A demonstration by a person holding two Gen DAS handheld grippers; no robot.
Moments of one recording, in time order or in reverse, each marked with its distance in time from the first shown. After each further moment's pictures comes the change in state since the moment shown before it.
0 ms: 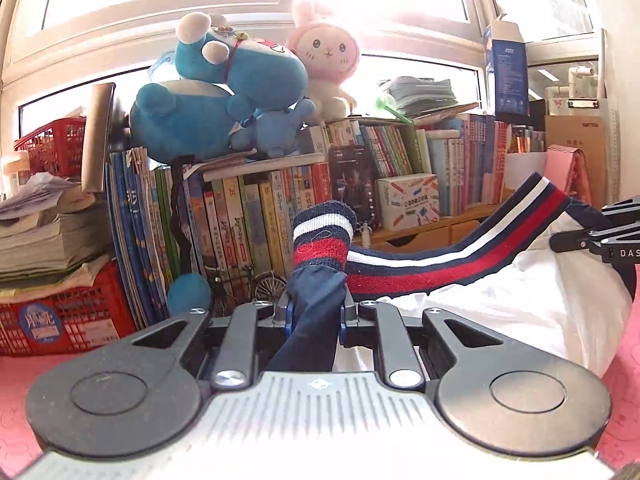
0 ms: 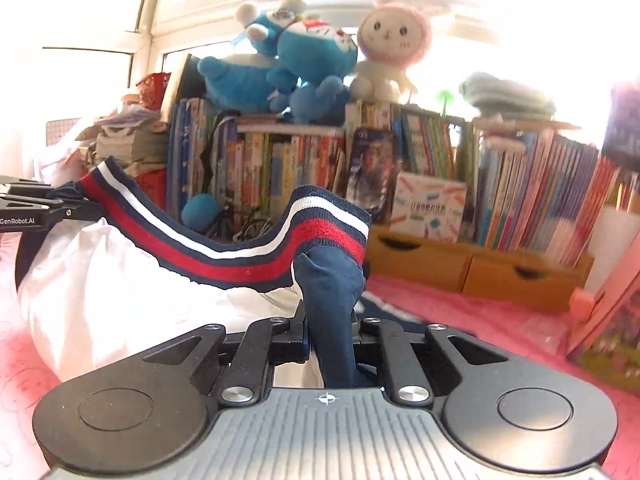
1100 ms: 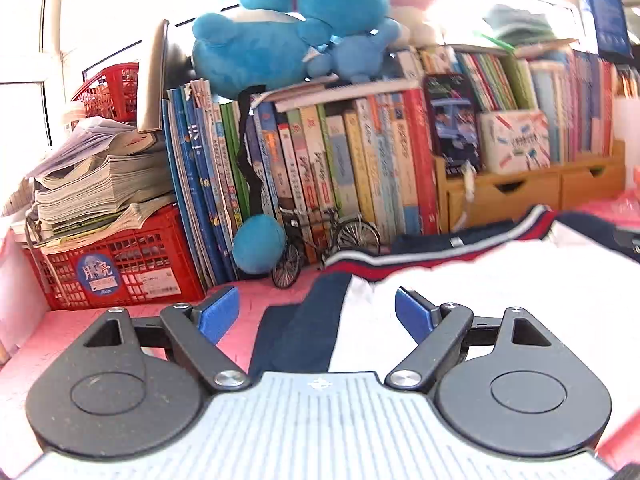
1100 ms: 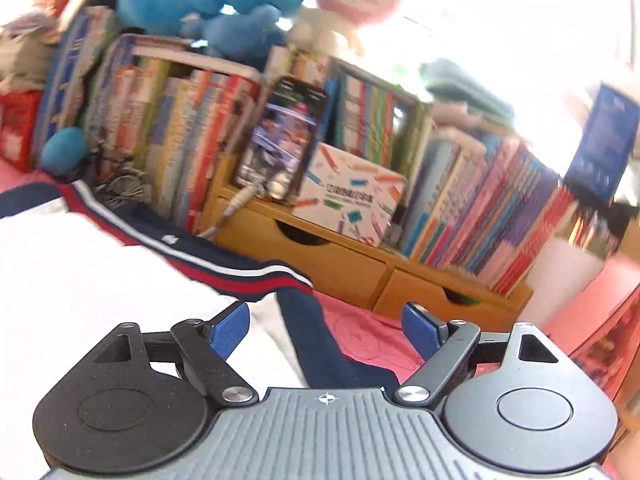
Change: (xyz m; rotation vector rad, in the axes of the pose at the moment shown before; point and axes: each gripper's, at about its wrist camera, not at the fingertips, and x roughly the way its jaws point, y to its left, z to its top) left arm 0.026 -0.025 -0.069 0.024 0.171 0.294; right arm 0.092 0.045 -0.040 -0.255 0.068 -0.279
